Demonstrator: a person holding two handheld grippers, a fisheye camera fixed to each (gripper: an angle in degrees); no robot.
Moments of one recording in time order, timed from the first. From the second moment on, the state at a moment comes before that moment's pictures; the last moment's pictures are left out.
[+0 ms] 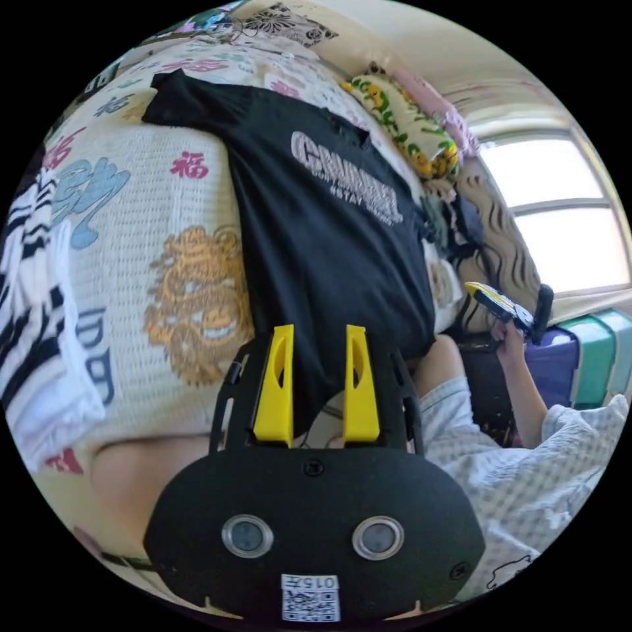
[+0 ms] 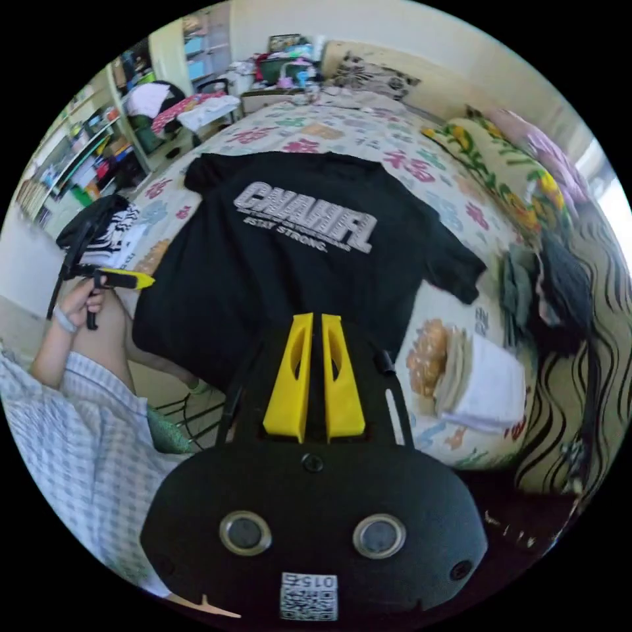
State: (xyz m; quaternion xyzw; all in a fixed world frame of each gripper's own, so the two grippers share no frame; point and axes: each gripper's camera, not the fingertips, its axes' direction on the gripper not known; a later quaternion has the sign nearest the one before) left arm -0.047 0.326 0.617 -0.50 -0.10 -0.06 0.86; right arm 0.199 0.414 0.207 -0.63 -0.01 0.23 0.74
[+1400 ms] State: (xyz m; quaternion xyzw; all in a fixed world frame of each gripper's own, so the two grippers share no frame) left arm 0.210 0.000 0.629 -0.53 -0.22 -0.04 0.82; right arm 0.307 0.643 -0.080 -0.68 -0.02 0.45 0.58
